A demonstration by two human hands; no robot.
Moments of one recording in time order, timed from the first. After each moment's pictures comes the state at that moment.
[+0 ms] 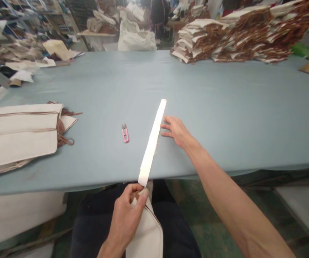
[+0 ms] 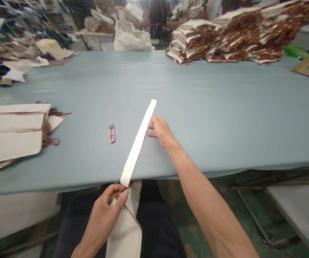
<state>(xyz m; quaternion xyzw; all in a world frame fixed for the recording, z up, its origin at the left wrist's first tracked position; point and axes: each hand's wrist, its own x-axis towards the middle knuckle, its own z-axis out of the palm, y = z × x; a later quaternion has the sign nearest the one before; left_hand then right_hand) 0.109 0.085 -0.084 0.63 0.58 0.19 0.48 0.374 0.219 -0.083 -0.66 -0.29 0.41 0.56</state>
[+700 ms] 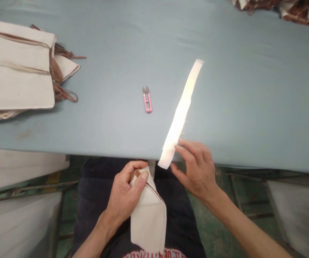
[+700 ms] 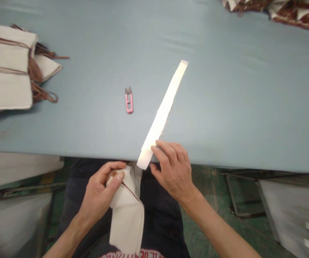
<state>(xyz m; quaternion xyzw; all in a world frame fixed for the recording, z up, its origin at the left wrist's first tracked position) 0.059 0.099 -0.101 0.59 0.56 0.24 0.53 0.282 0.066 -0.104 -0.59 -0.76 -0.08 0.25</state>
